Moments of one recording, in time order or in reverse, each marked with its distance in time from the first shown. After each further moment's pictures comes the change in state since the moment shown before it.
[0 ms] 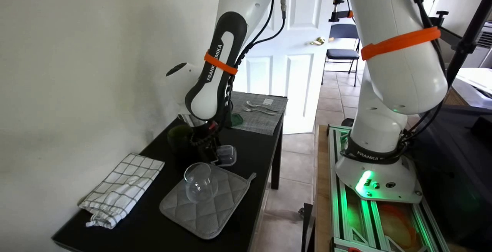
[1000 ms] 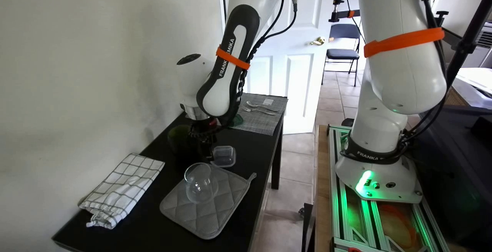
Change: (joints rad) arm -0.015 -0.083 0.002 -0.108 -0.009 0.210 0.071
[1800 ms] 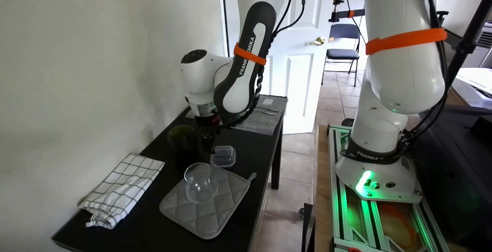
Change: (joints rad) arm -0.024 -0.062 -0.008 -0.058 -0.268 0.040 0.339
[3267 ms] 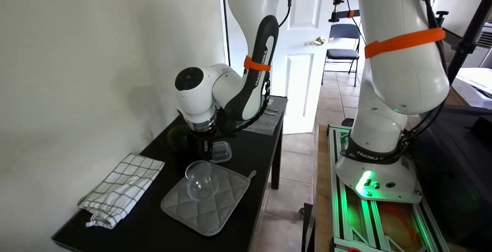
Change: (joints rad) arm 0.067 0.067 -0.017 0.065 -0.530 -0.047 0.368
